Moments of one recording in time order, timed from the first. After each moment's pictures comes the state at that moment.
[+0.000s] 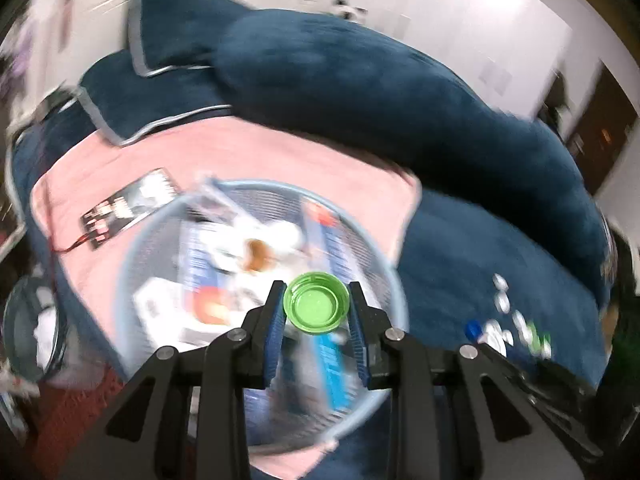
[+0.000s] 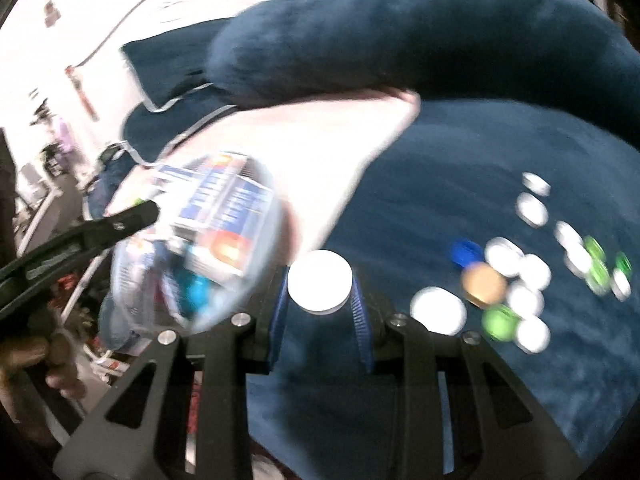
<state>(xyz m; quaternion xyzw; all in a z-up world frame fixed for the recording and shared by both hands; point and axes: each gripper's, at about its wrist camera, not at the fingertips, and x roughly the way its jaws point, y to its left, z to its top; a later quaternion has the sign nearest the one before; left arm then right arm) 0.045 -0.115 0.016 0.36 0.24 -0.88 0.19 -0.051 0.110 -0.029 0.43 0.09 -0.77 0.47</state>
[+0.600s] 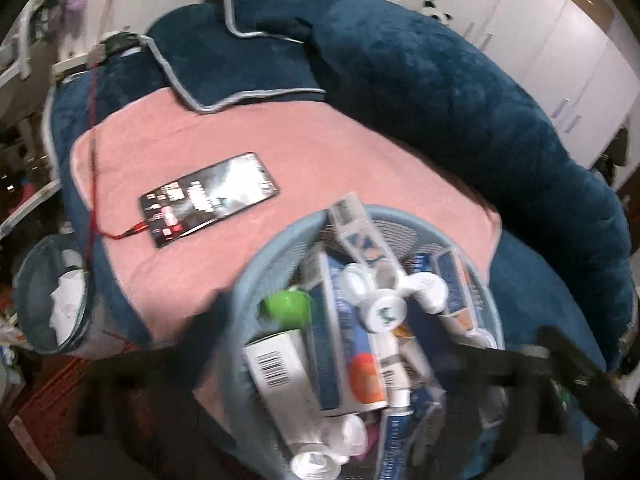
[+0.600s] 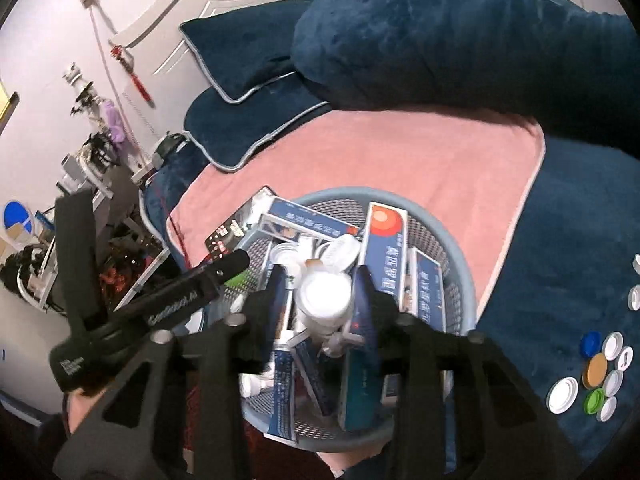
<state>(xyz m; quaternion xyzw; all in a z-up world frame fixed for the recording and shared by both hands) 0.049 -0.221 -0.020 0.36 0.29 -0.84 0.27 -0.016 -0.007 0.003 0.44 0.08 -0.70 0.56</state>
